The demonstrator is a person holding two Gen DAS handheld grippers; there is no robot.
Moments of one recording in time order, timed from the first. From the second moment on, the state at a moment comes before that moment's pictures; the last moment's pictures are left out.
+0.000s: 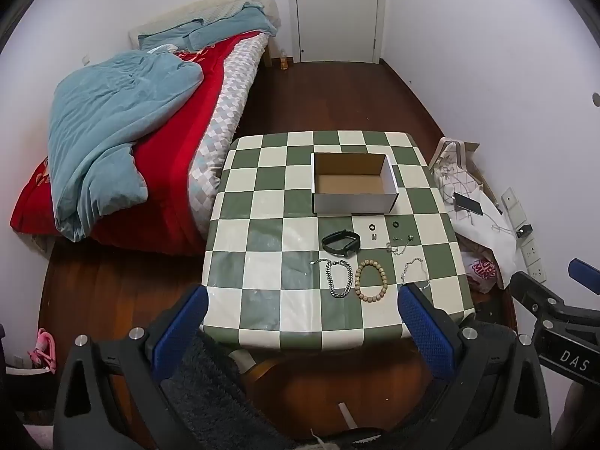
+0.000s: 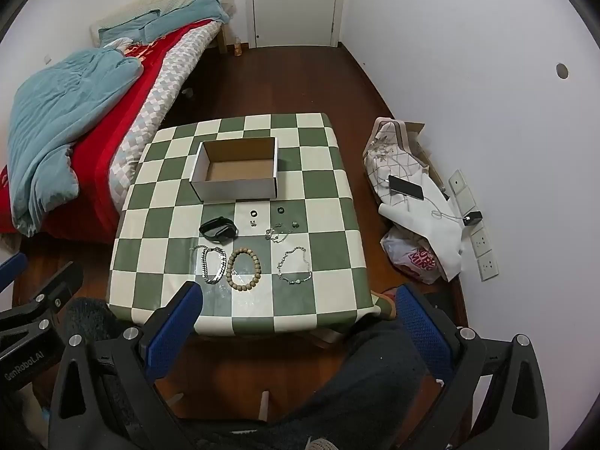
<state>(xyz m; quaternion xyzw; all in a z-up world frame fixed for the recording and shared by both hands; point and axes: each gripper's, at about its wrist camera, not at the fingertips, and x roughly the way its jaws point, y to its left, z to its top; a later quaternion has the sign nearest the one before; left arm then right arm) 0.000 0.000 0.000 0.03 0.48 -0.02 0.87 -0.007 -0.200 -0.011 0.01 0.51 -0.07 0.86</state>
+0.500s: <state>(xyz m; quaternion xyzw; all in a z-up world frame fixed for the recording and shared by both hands) -0.003 -0.002 -0.002 0.03 0.48 -0.02 0.87 -0.006 -0.198 -0.010 0.01 0.50 -0.07 0.86</state>
